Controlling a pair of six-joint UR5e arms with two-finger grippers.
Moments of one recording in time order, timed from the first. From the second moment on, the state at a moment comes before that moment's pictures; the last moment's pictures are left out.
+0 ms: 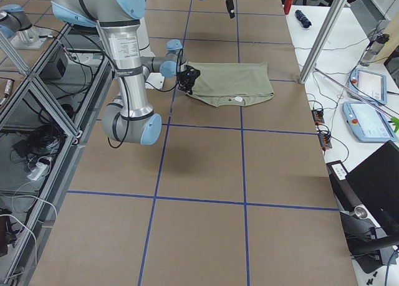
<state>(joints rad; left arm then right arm) -0.90 -1.87 -1.90 -2.32 -2.10 -1.42 0.23 -1.23 1.95 -1.54 1.48 2.07</state>
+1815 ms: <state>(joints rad) -0.19 -1.88 -1.99 -1.87 -1.55 -2.11 0.21 -1.30 2.10 -1.61 1.52 2.12</state>
